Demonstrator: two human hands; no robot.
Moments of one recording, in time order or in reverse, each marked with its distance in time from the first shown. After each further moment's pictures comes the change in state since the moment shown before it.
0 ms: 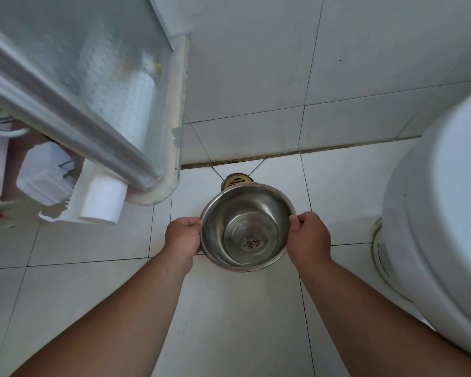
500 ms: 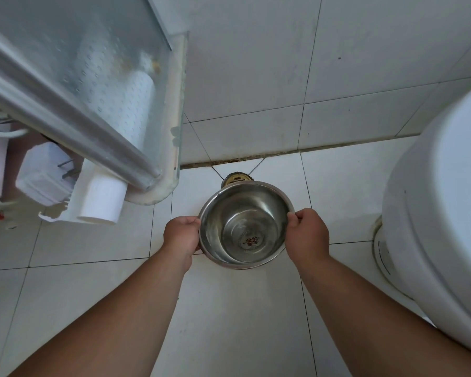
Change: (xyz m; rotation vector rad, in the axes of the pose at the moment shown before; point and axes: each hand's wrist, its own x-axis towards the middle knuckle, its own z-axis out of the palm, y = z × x) left_hand 0.002 0.004 -0.002 -0.026 0.051 -0.042; right_hand 0.000 -0.005 0.002 0.003 -0.011 0.012
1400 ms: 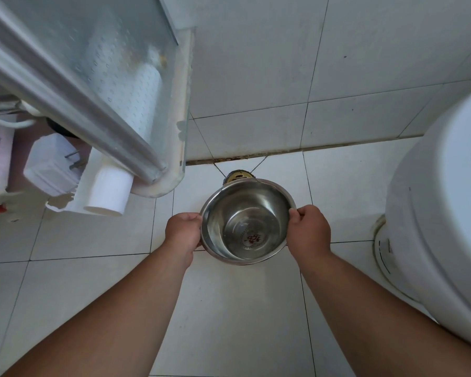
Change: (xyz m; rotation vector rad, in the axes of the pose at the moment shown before) left_hand 0.009 -0.008 0.000 -0.015 -0.014 0.013; right_hand 0.000 -0.003 0.000 0.004 0.014 -0.005
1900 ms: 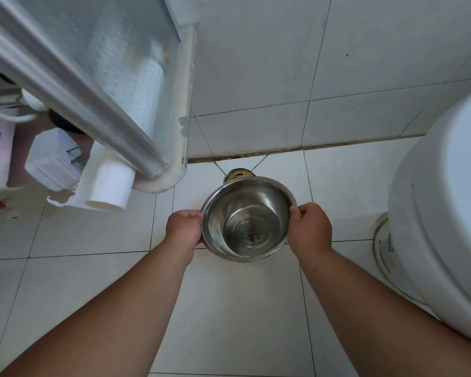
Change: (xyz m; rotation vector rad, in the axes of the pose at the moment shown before) left_hand -0.003 0.003 0.000 0.016 0.004 0.012; right_hand 0.001 0.000 0.000 -0.014 0.005 -0.018
